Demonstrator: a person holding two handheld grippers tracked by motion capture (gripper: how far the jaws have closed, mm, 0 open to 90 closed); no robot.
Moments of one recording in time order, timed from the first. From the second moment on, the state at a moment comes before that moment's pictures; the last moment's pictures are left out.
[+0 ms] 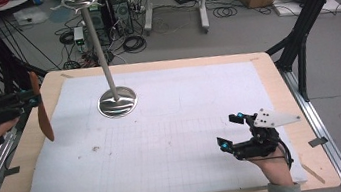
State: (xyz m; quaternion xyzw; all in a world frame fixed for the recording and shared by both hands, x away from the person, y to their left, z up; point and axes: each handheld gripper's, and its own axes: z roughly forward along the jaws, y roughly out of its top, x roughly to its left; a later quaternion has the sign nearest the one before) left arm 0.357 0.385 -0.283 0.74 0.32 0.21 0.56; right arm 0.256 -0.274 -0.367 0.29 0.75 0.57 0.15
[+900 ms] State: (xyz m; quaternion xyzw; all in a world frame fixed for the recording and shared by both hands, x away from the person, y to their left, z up) left arm 0.408 0.345 -0.228 0.71 0.29 0.18 0.61; right arm 0.253 -0.284 -0.362 0.29 0.74 0.58 0.16
